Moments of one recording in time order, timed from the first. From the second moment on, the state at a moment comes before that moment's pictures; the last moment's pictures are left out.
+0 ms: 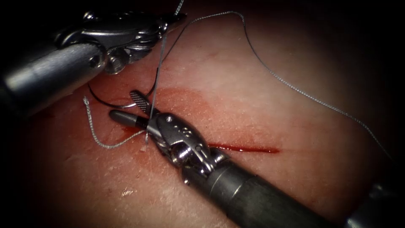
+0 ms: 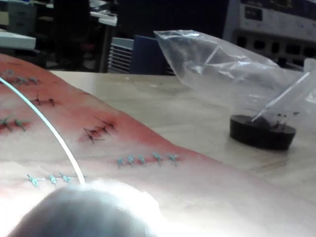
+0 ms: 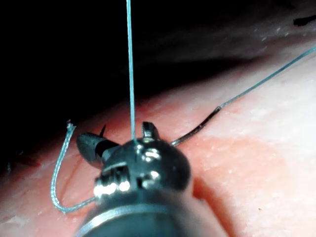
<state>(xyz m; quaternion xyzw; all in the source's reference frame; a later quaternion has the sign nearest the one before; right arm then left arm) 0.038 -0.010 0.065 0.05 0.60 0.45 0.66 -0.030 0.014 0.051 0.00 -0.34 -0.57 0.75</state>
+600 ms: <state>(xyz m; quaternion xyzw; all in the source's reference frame) 0.034 -0.008 0.062 0.02 0.59 0.49 0.64 -0.030 0.014 0.051 -0.01 -0.35 -0.56 0.75</state>
